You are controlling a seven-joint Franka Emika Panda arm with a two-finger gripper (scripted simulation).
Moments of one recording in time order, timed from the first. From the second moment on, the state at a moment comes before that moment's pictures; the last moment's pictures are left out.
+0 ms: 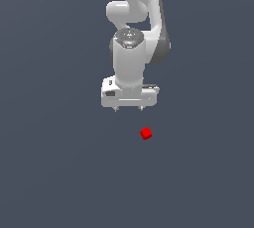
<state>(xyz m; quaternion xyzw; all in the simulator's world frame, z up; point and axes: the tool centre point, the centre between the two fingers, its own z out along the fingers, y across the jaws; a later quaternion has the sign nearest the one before) 0.005 0.007 0.180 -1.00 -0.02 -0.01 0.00</state>
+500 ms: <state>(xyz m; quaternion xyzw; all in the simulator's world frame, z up) 0.010 0.015 0.164 -1.00 -0.03 -0.01 0.00</state>
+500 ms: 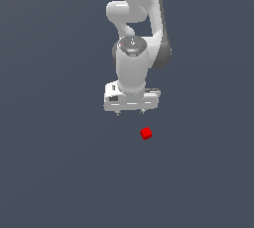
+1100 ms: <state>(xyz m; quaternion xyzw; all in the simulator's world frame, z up) 0.028 0.059 0.079 -0.99 -0.13 0.00 0.00</state>
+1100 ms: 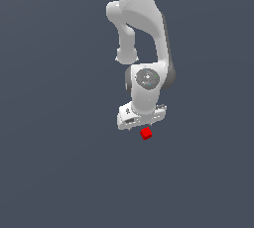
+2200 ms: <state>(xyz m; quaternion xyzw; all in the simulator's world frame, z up) 0.038 0.092 0.020 -0.98 -0.20 0.00 0.00</state>
